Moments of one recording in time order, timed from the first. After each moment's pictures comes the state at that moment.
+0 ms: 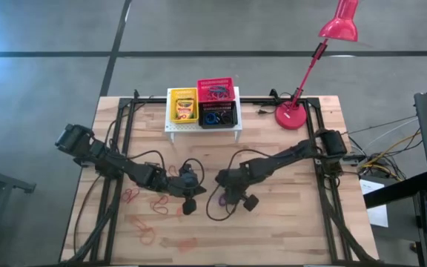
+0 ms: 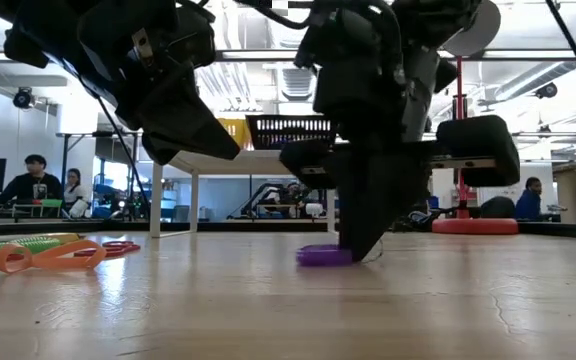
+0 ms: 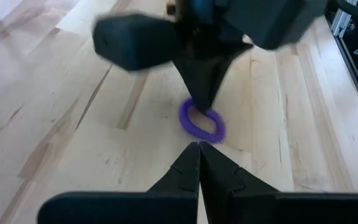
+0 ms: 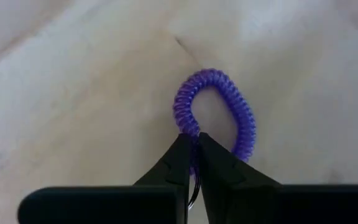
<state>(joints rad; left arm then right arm) -0.35 1.57 0.68 0.24 -0.27 -0.50 0.17 1.95 1.16 -0.32 -0.25 -0.57</state>
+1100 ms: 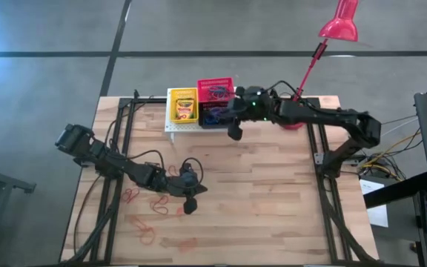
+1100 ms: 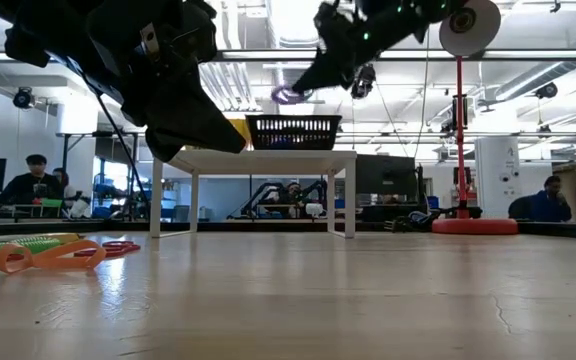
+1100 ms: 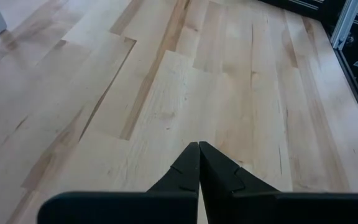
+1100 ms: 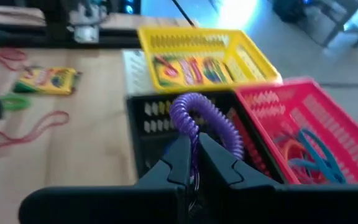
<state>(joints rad) -0.35 1.57 0.68 0.27 -0.30 -0.50 -0.34 1.56 1.23 -0.15 -0.05 -0.18</state>
